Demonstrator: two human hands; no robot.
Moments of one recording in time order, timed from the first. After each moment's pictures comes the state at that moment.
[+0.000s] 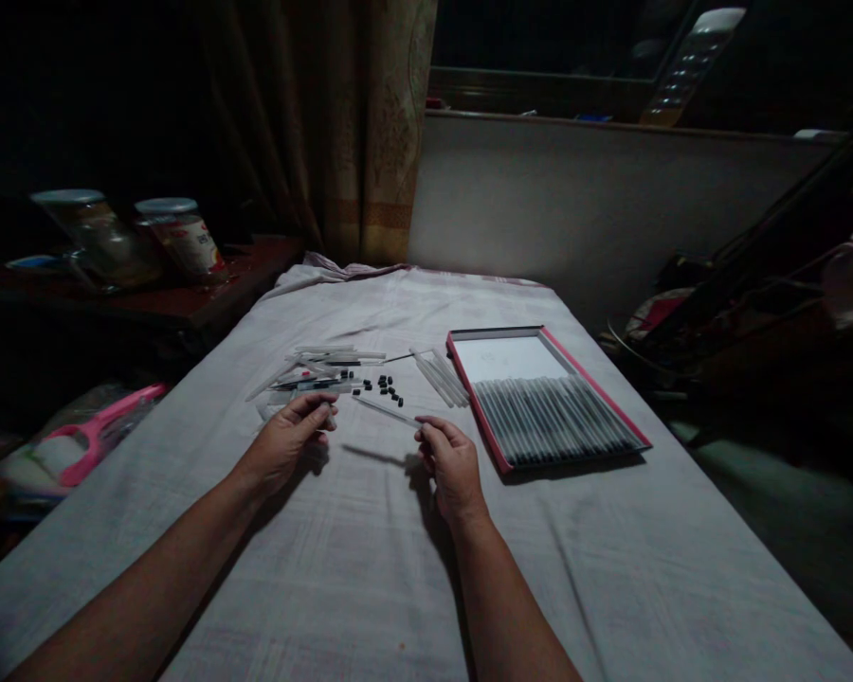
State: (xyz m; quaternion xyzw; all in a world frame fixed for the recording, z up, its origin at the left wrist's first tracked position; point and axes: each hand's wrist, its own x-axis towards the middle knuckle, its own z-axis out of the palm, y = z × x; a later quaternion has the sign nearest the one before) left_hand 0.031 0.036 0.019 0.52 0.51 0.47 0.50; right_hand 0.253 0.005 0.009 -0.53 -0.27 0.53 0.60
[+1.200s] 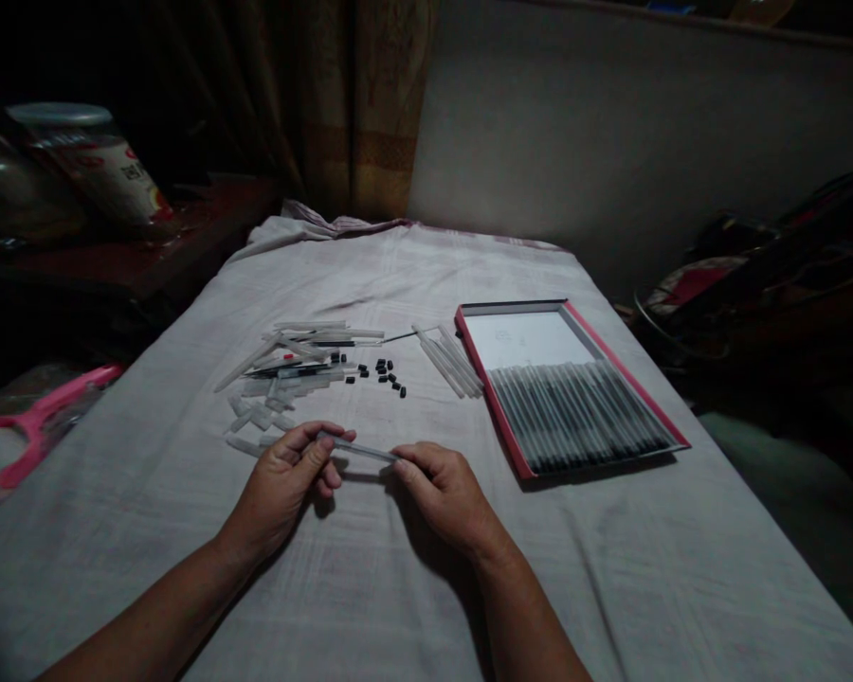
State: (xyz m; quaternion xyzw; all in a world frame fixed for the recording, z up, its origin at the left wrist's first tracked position) left_hand 0.059 0.005 0.011 0.38 0.52 0.47 0.61; right_hand 0.261 -0.002 0.004 -0.52 -0.66 0.41 0.35
